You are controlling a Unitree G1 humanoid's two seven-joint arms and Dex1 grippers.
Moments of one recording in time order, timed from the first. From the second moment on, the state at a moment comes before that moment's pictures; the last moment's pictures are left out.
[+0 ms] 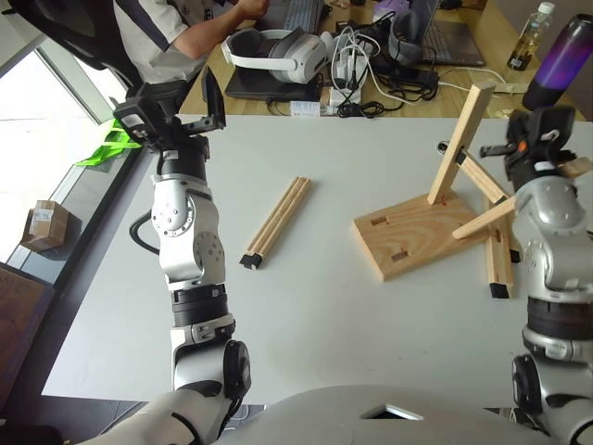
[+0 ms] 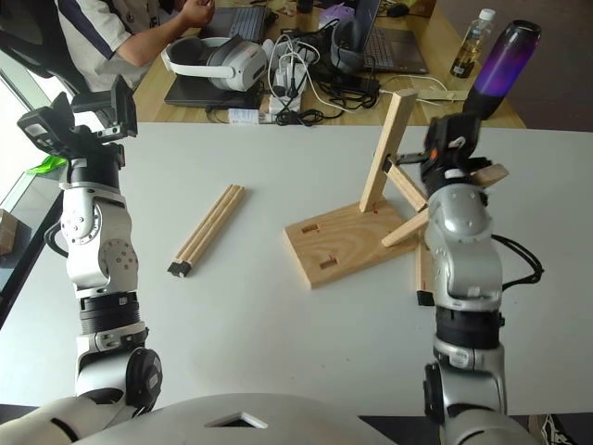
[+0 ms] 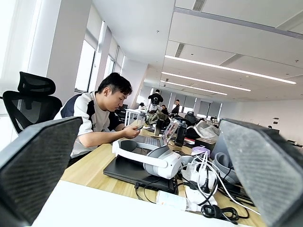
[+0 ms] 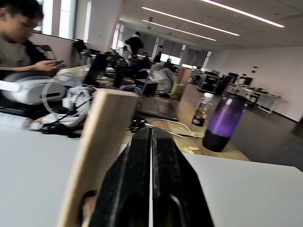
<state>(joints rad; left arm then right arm) -0.39 0.14 0.28 -0.01 -0.29 -0.01 -0.08 -0.40 -0.41 -0.15 -0.10 0.15 0.46 -0.04</state>
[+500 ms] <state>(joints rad) -0.39 0.14 0.25 0.01 -0.28 -0.01 -0.08 -1.02 -0.17 -0.03 0.73 0.16 0.21 0.42</state>
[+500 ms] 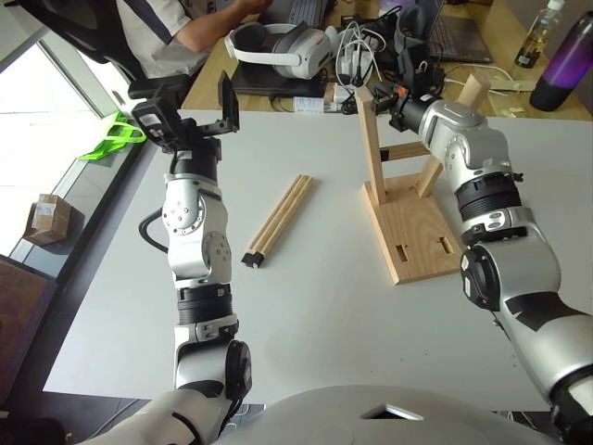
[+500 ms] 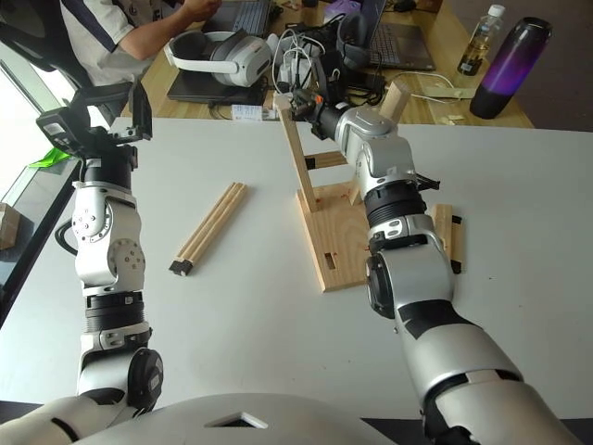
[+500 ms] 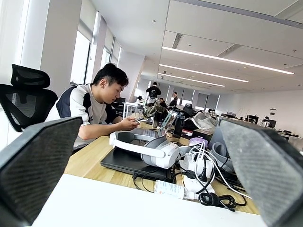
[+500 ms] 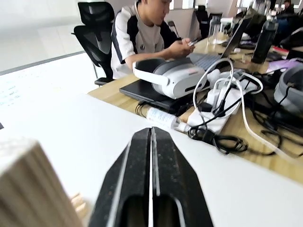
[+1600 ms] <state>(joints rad) -0.21 0.08 0.19 -0.10 -0.25 -0.05 -0.05 0.47 -0.54 -0.43 -0.10 0.13 0.37 0.50</state>
